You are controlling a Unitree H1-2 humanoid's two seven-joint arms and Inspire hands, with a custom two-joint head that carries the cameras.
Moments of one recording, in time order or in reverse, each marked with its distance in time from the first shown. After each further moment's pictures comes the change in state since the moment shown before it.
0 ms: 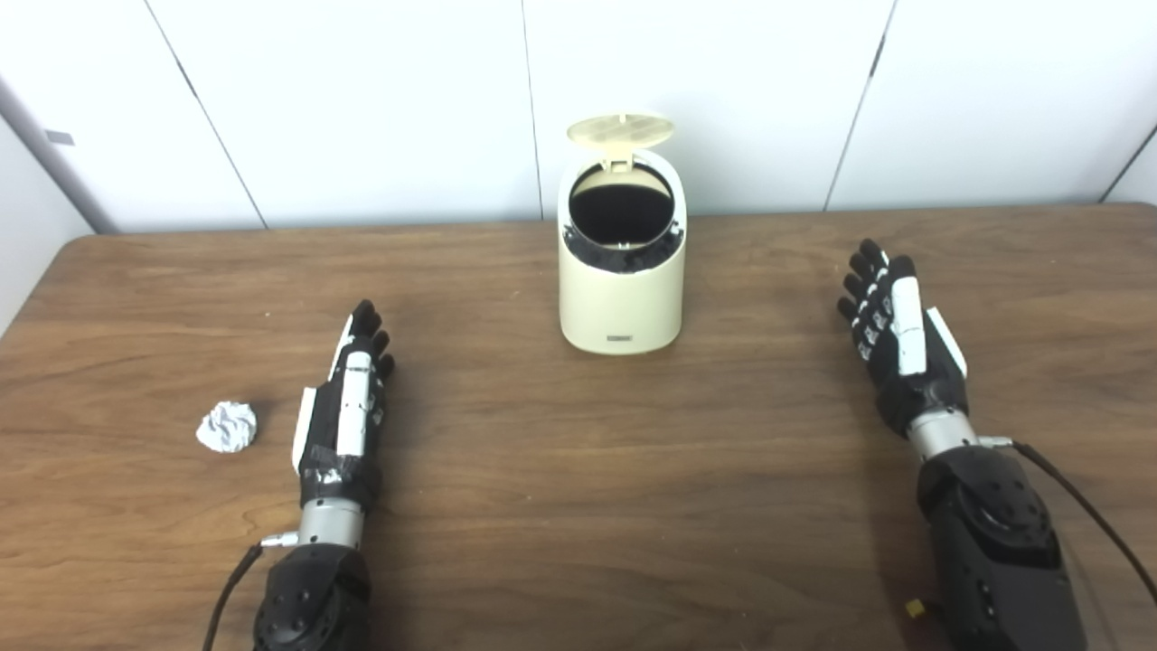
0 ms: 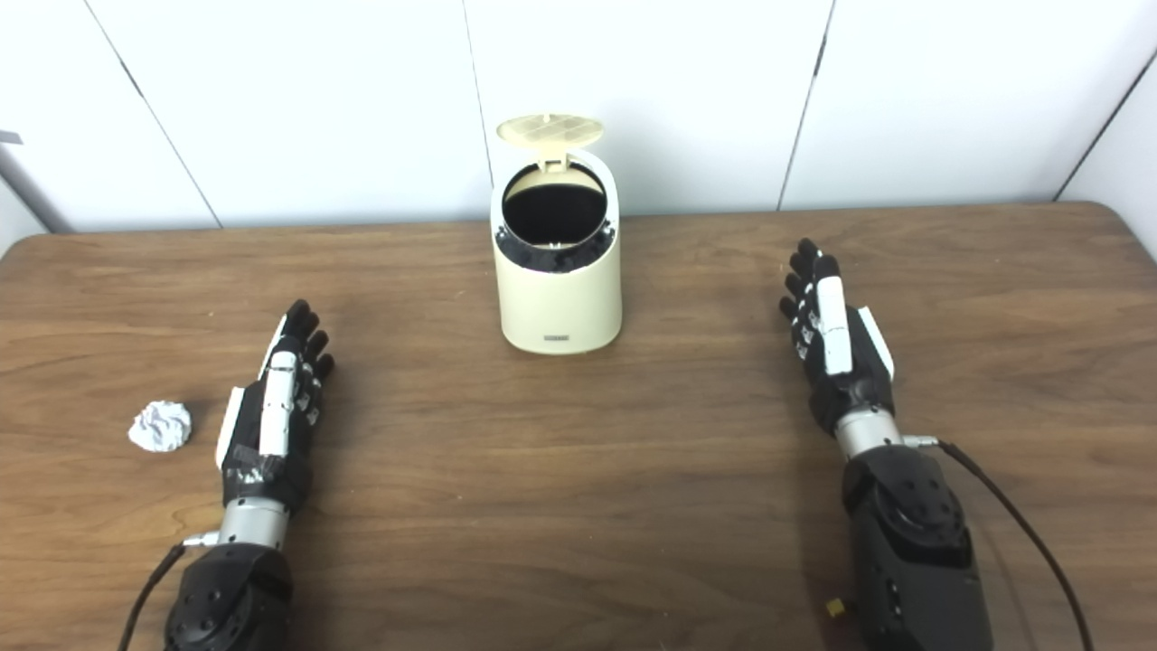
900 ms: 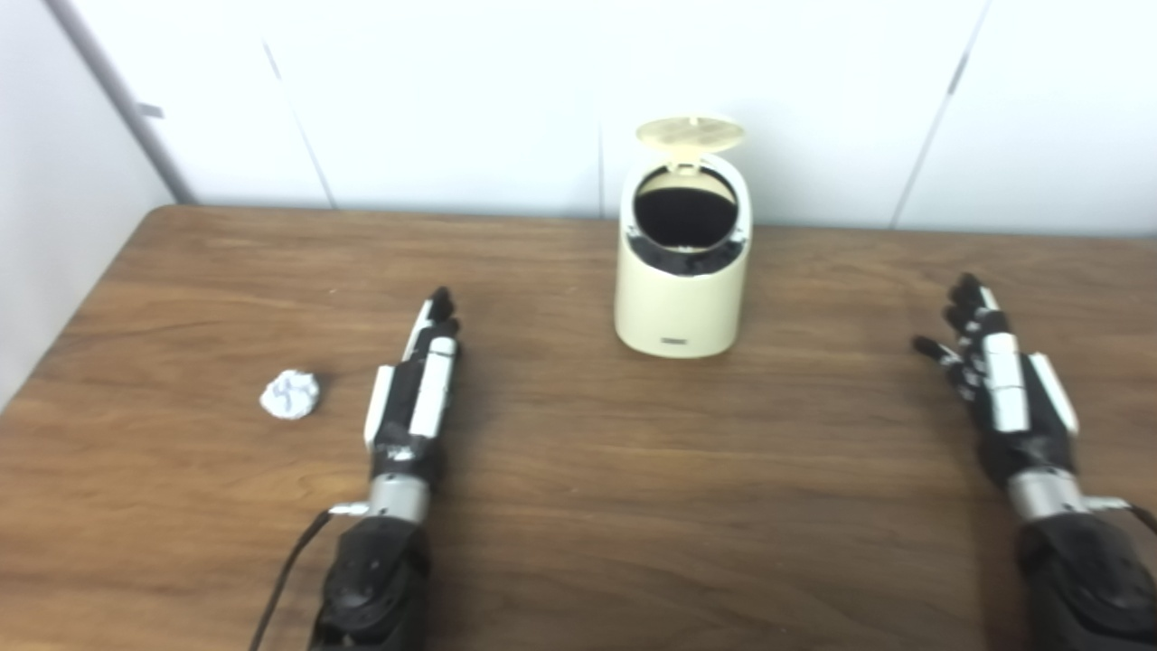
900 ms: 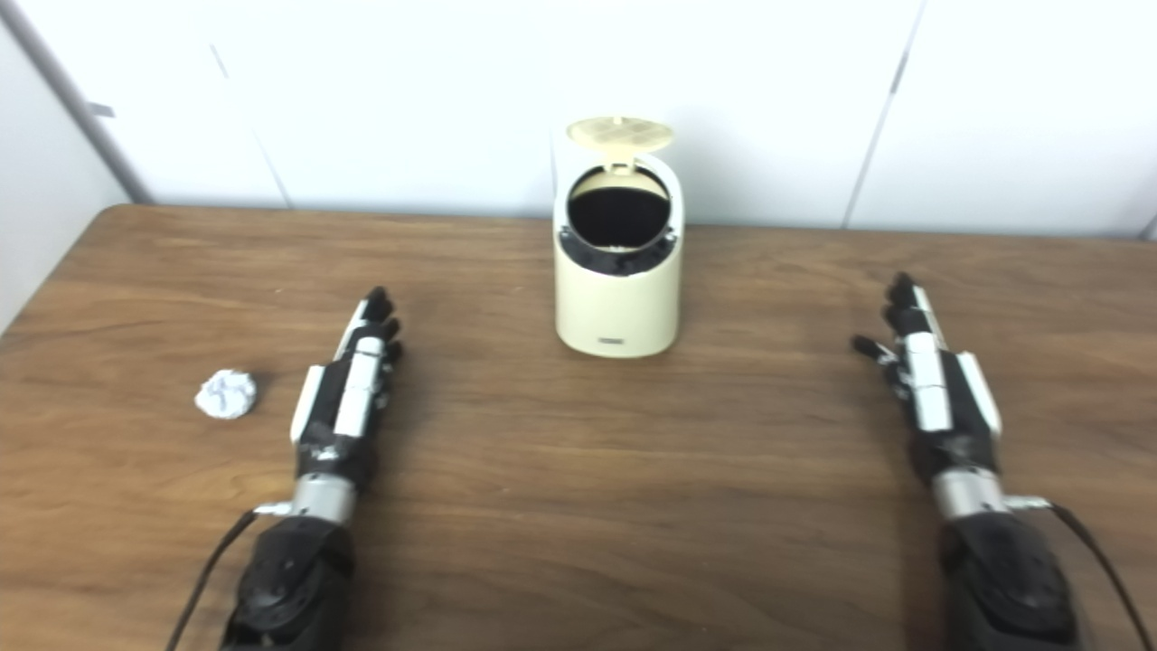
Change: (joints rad) left arm 0.000 -0.035 -0.034 0.001 0.064 0.001 0.024; right arm 0.012 -0.093 0.001 0.119 -0.013 -0.183 0.022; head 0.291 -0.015
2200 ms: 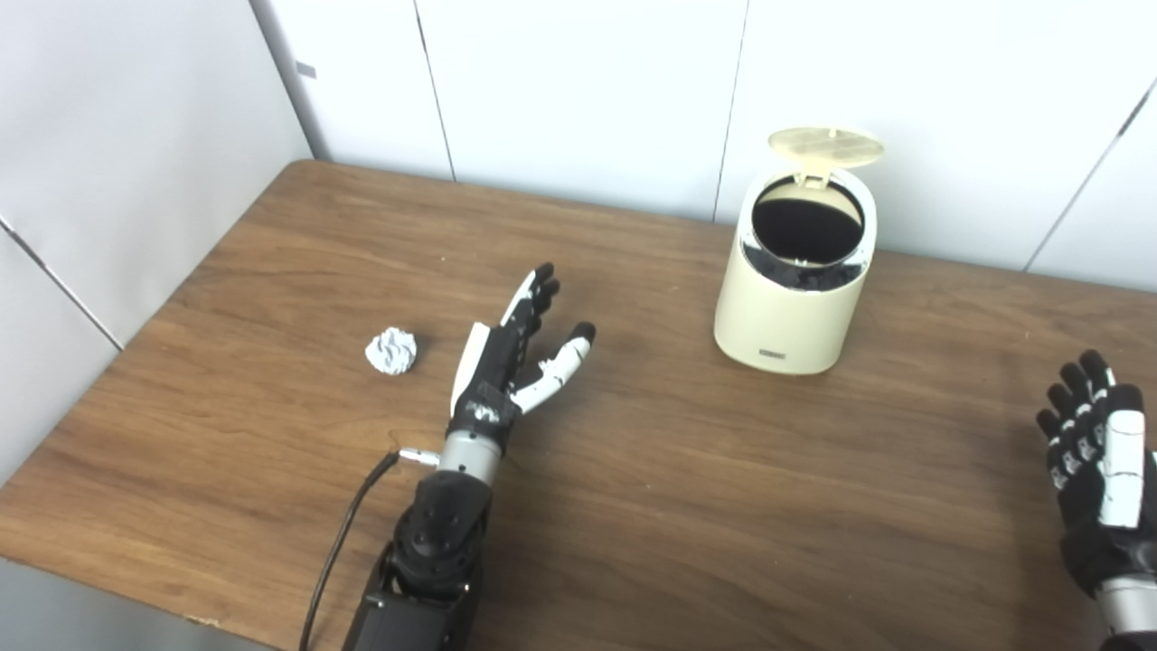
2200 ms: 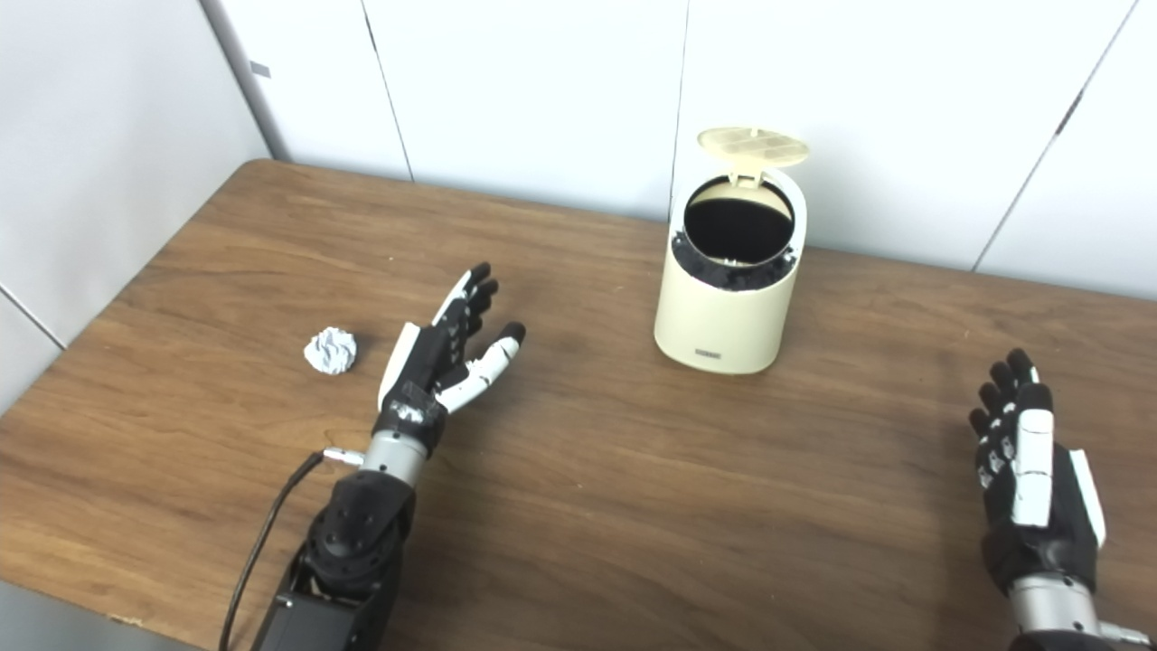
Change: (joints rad) left arm 0.001 0.055 -0.030 -0.168 0.227 0.179 0.046; right arm 0.118 0.097 0.020 -0.348 0.016 0.310 -0.059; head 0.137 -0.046
